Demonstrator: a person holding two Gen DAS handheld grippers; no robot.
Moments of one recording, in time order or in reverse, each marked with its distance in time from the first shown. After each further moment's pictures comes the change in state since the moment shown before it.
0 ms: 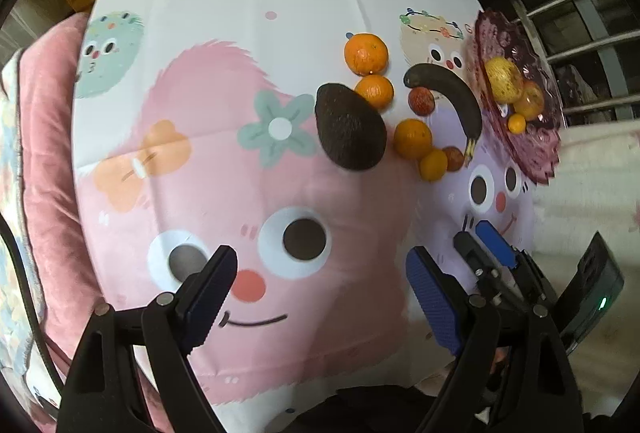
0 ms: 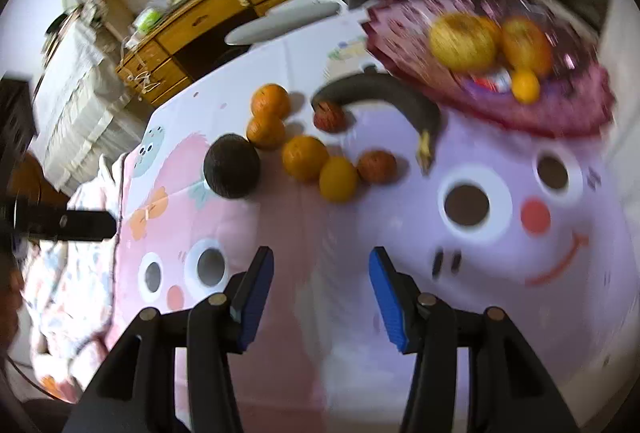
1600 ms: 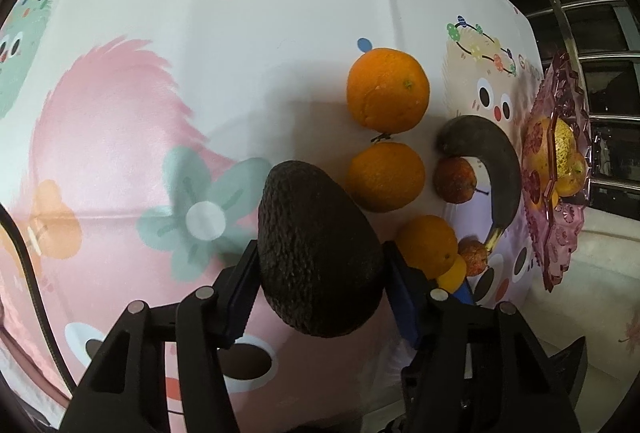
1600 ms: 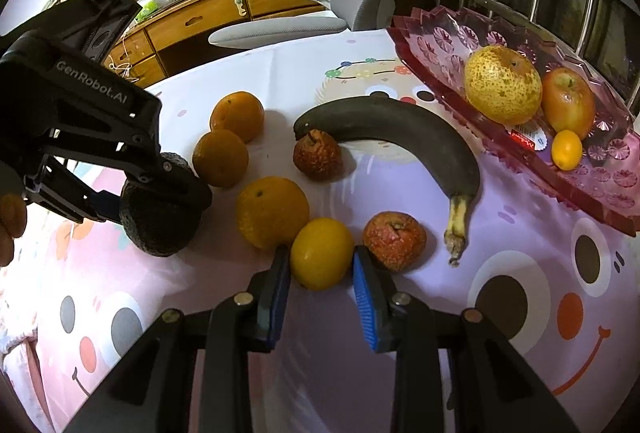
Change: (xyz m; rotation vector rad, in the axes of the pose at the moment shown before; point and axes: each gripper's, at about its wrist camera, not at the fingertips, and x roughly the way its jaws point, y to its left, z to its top) left arm 0.105 -0.010 0.088 -0.151 0.060 -0.057; right arm 0.073 0.002 0.014 -0.103 -0.101 -0.140
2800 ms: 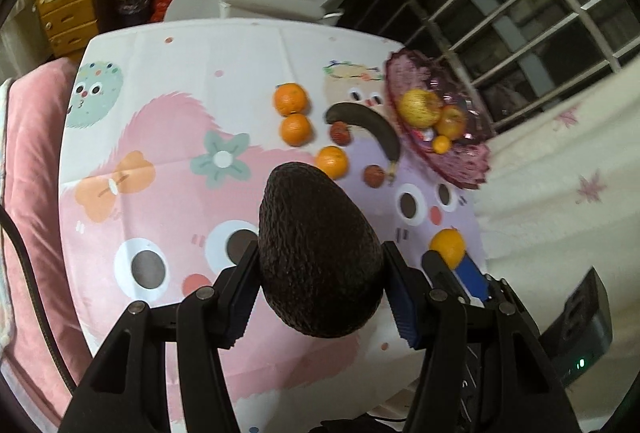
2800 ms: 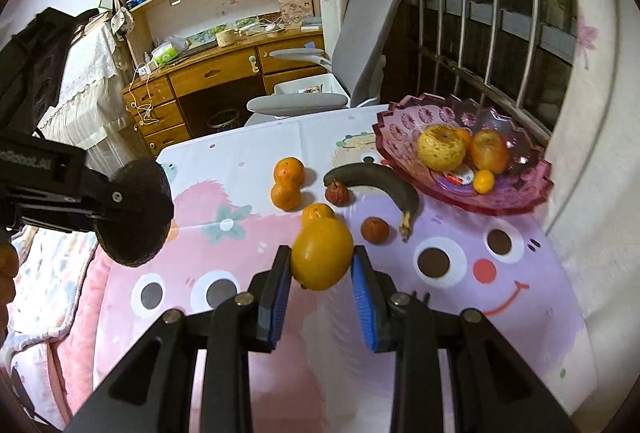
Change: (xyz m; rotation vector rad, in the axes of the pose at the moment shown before) left arm -0.152 -0.006 -0.174 0.266 -0.338 -0.113; right arm -0.165 0.026 -0.035 0.014 -0.186 -0.022
